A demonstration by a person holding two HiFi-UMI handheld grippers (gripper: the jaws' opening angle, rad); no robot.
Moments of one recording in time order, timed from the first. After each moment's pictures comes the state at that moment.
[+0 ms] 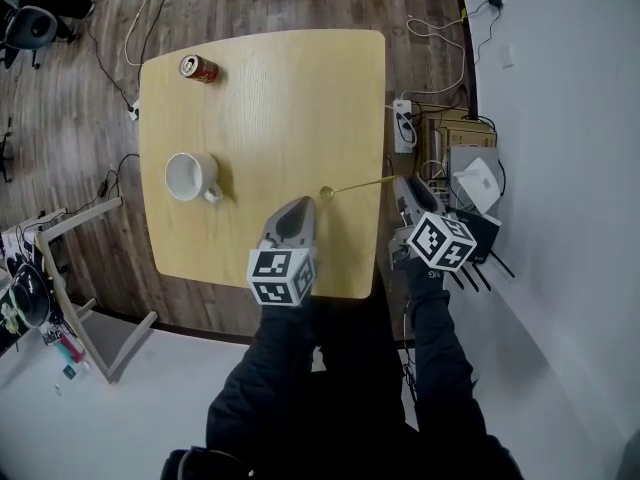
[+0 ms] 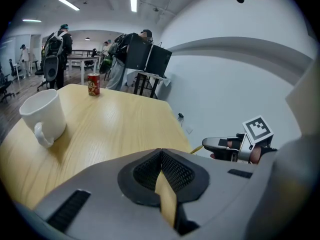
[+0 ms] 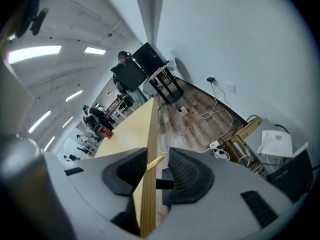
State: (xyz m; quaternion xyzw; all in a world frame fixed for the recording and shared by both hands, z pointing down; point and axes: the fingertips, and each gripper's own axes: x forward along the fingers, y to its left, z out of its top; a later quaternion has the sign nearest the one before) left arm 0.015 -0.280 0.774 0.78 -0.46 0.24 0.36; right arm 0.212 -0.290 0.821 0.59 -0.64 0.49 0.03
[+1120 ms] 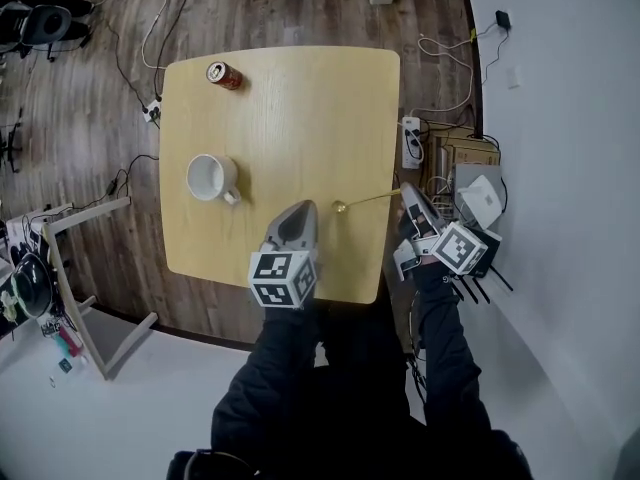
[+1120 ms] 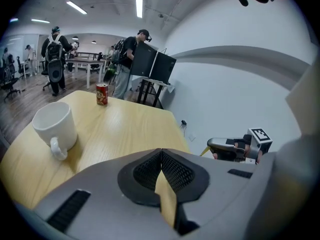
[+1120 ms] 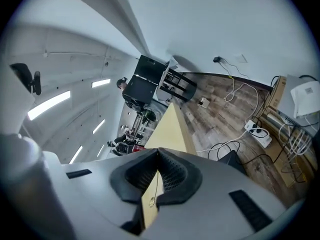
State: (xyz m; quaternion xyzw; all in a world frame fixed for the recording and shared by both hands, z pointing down) left arm -0.004 -0.293 0.744 0.77 -0.48 0.21 0.36; right arm 0.191 -0.312 0.769 0.49 -0.65 0.56 -0.15
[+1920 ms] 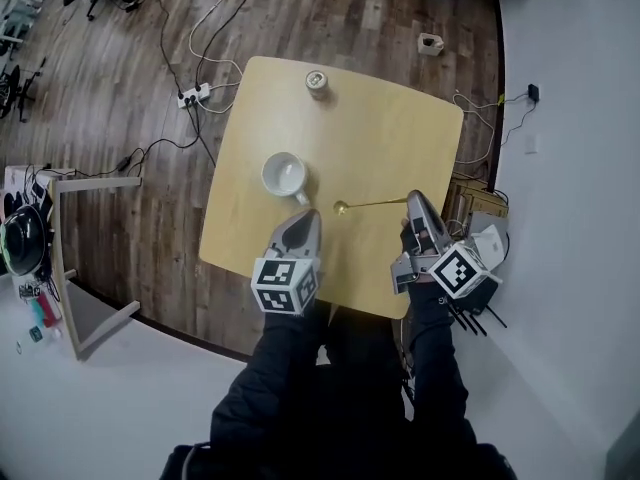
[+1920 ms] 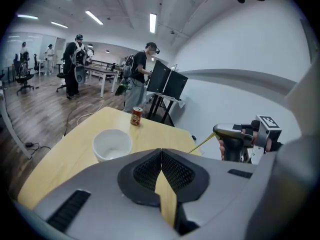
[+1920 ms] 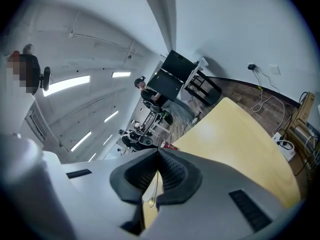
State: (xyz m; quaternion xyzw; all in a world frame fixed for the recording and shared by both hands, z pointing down) left arm -0.149 -0.297 0.677 0.75 -0.54 0.14 0.35; right arm 0.036 -0.356 0.643 0.46 -0.73 0.48 -0.15
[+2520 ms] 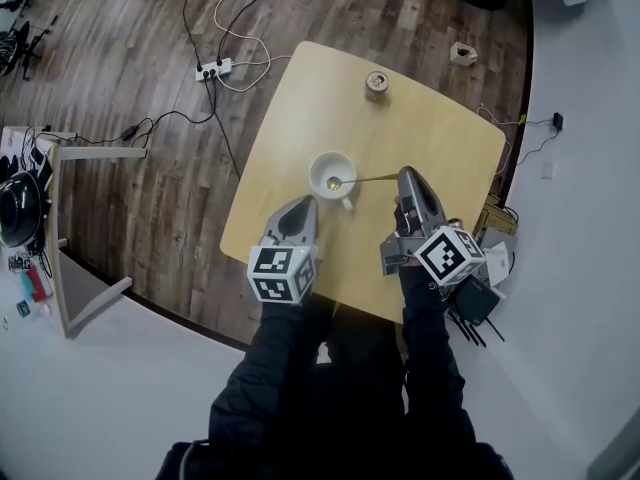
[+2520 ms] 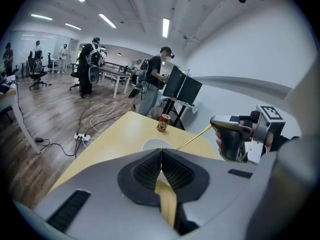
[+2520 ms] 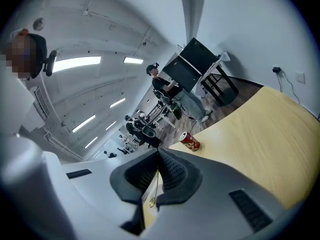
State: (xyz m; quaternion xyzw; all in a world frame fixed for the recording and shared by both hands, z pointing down) left arm -0.270 -0.321 0.689 0.72 -0.58 0.12 0.36; right arm -0.114 -0.412 0.636 0.44 -0.78 0.43 -0.09
